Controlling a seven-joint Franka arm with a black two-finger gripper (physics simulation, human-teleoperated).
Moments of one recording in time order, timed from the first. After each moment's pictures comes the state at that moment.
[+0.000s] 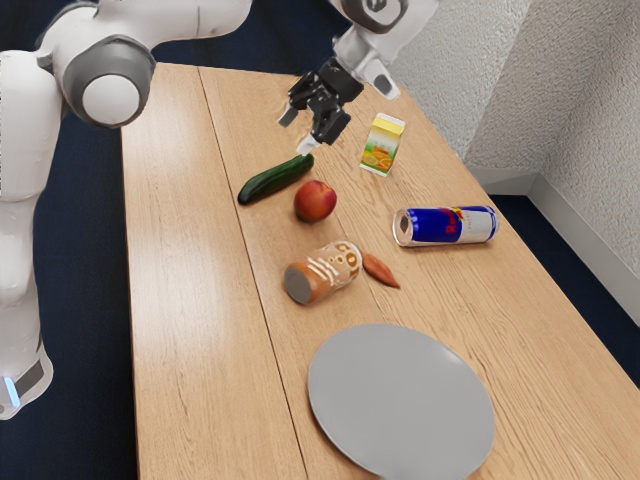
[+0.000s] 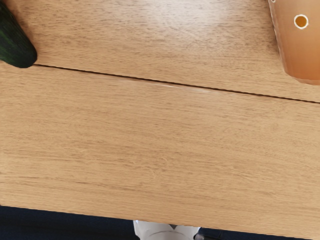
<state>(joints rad) 0.09 0.23 0.08 -1.23 0.01 0.97 0.03</state>
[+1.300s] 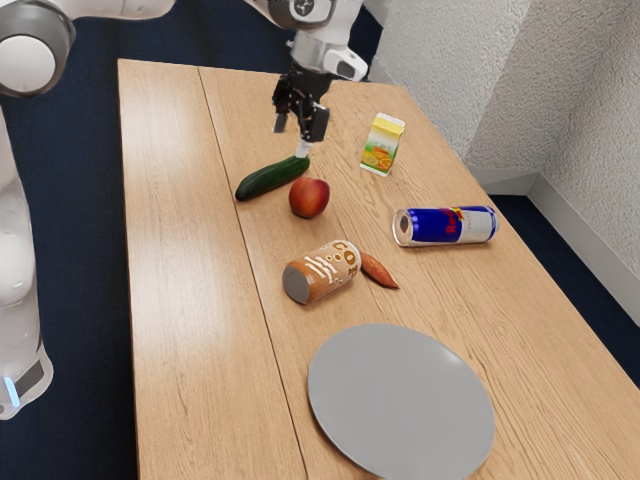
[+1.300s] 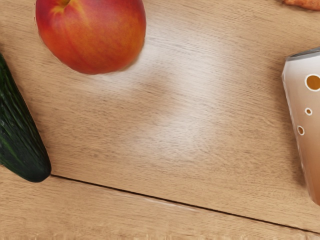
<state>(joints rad) 0.15 -0.13 0.13 -1.76 -0.02 1.49 0.02</state>
